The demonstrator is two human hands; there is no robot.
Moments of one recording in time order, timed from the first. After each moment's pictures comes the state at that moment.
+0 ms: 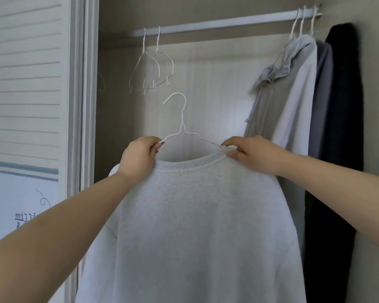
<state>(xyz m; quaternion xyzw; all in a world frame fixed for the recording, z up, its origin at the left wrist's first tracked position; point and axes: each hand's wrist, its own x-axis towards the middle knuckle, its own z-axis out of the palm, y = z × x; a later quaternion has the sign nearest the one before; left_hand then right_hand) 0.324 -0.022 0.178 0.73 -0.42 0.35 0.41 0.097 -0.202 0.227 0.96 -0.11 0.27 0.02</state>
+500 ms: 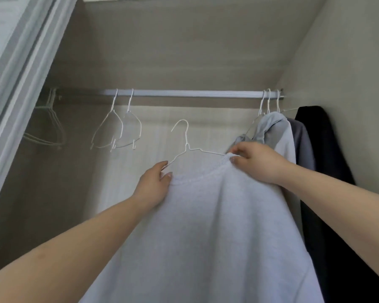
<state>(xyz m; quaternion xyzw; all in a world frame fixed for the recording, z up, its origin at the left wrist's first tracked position) 0.335 -0.176 0.295 0.65 -0.45 0.20 0.57 0.113 -0.292 0.369 0.88 -0.16 0.44 0.05</state>
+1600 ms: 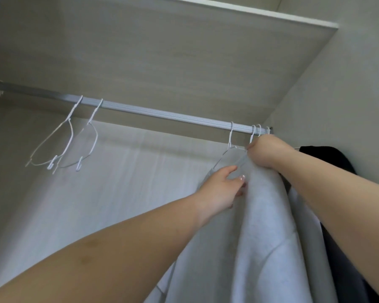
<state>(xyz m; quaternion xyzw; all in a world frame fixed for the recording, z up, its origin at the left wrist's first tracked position) 0.235 -0.301 0.399 0.43 -0.65 -0.07 0.63 0.130 -0.359 0.505 0.76 -0.42 0.43 0.24</state>
